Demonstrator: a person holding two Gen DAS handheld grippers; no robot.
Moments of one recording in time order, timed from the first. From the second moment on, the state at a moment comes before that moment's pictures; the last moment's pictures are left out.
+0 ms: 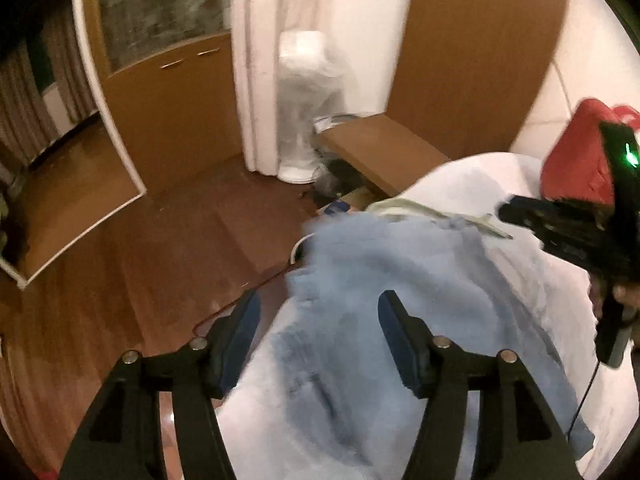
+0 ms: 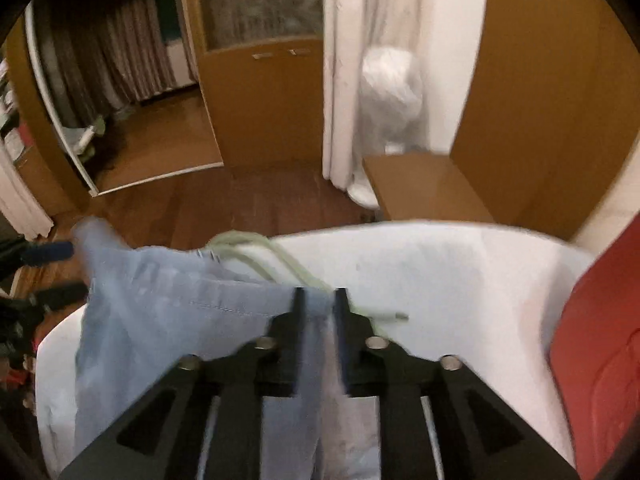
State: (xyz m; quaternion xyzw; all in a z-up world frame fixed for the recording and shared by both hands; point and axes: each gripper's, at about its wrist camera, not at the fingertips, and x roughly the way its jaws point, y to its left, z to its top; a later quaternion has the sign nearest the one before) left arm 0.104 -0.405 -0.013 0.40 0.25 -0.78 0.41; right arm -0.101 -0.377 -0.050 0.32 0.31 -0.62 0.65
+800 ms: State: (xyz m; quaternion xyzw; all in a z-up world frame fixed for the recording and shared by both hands) left arm 0.099 -0.118 -0.026 0.46 0.26 -0.80 0.28; right arm -0.097 -0.042 -0.036 0.40 0.30 -0.63 0.60
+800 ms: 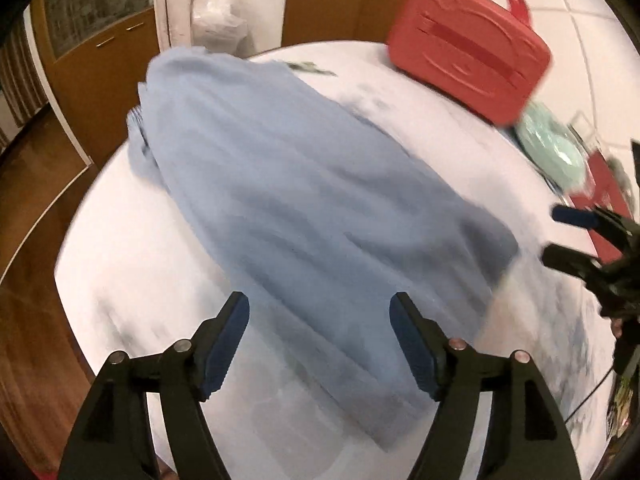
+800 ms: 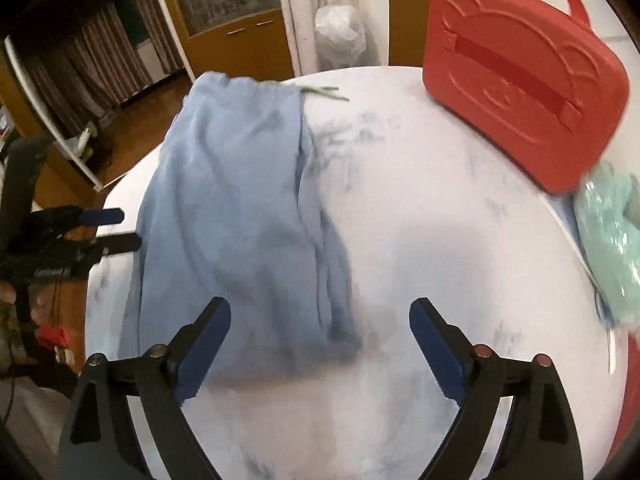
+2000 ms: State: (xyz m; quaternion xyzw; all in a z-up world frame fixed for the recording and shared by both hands) left arm 0.068 -0.027 -0.085 0.44 0.26 -0.74 0.43; right arm -0.100 -0.017 -0.115 0.34 0.31 -0.58 0.67
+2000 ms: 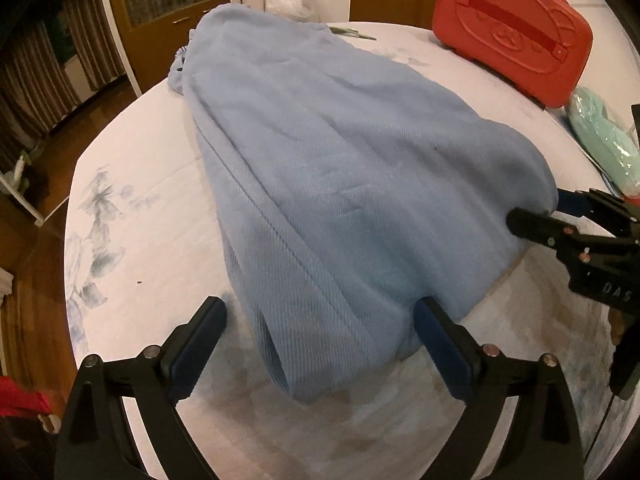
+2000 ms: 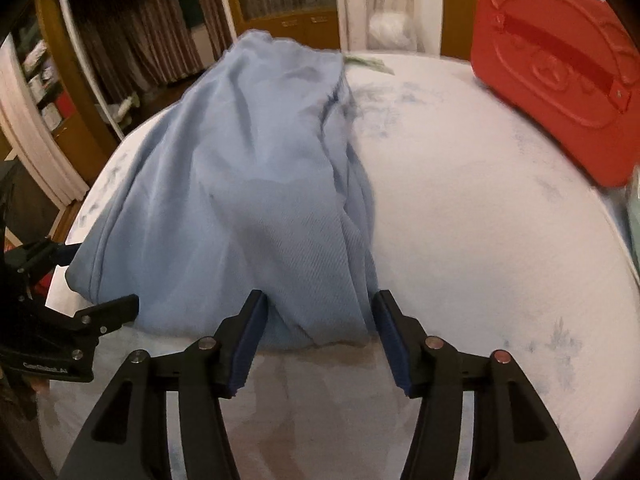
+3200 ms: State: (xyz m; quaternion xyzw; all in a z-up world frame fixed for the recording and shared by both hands) left arm 0.126 -0.064 0.049 0.42 0.29 -0.82 0.27; right arm -0.046 0.041 0.005 0.35 0.24 -0.60 0.68
